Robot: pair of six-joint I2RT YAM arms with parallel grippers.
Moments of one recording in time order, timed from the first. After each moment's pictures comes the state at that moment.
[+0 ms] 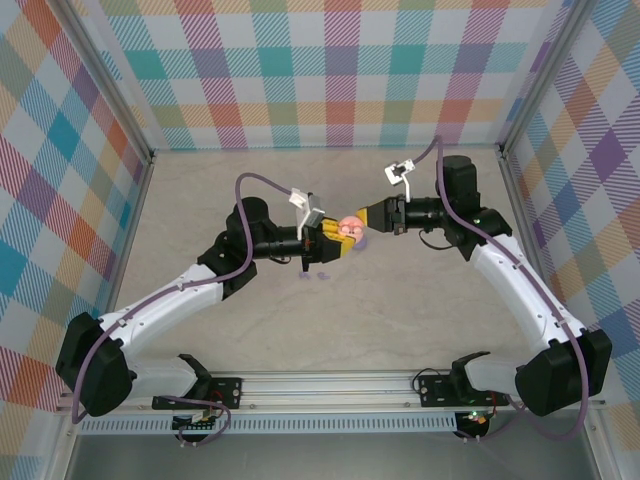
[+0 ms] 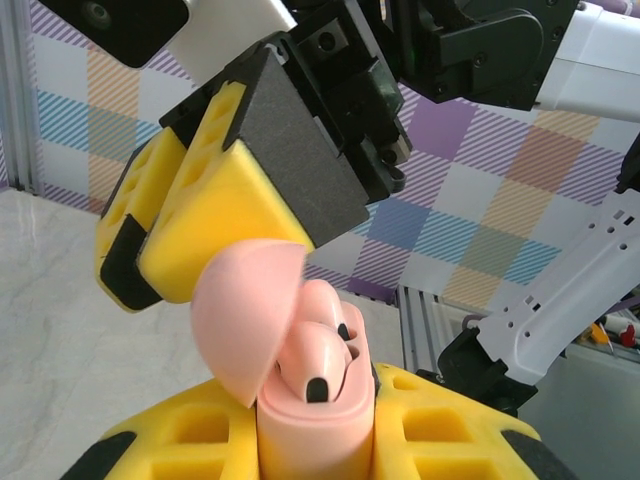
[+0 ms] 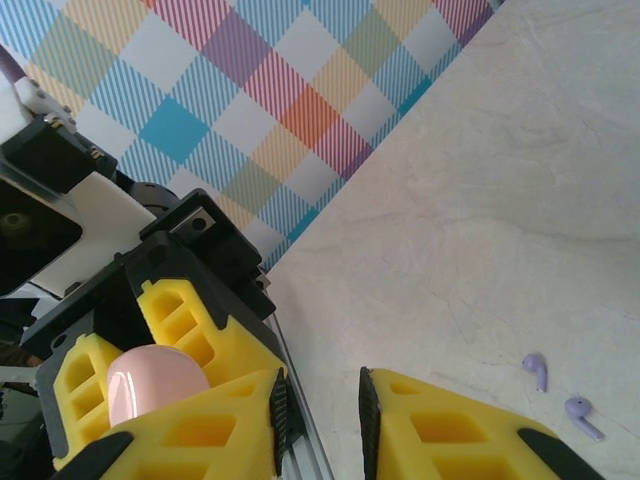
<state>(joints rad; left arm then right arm) -0.70 1.26 0.93 0.26 0.74 -0.21 0.34 1.25 1.18 -0.42 -1.01 0.33</state>
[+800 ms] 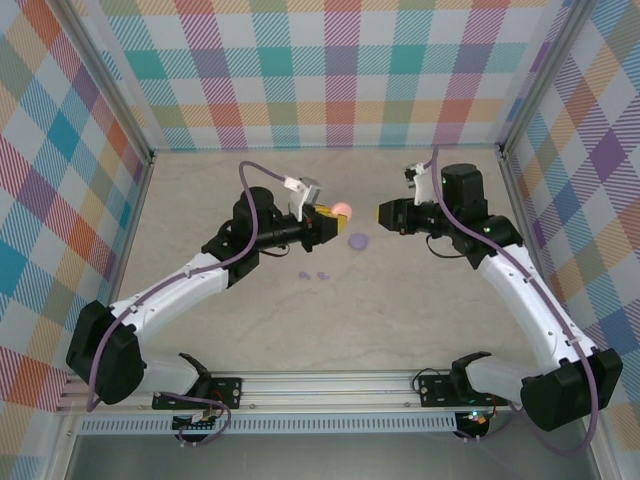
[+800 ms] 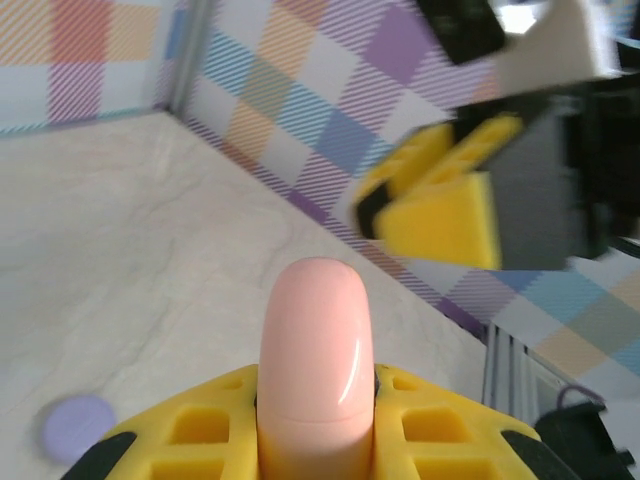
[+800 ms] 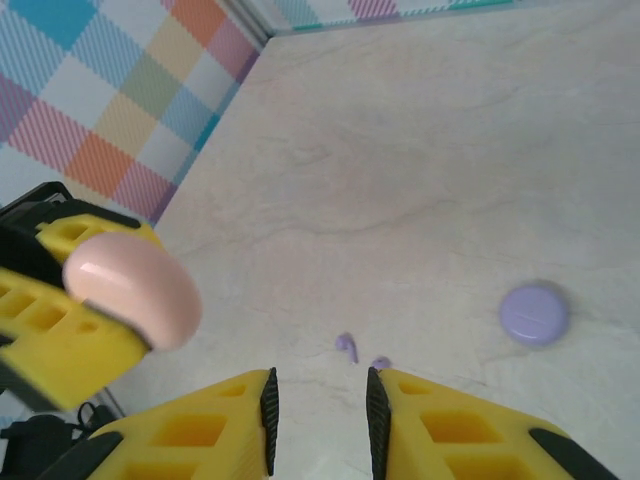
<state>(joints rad) -0.61 1.35 0.99 0.15 0.52 -0.36 0.34 1.17 1.17 -0.58 -0.52 0.30</state>
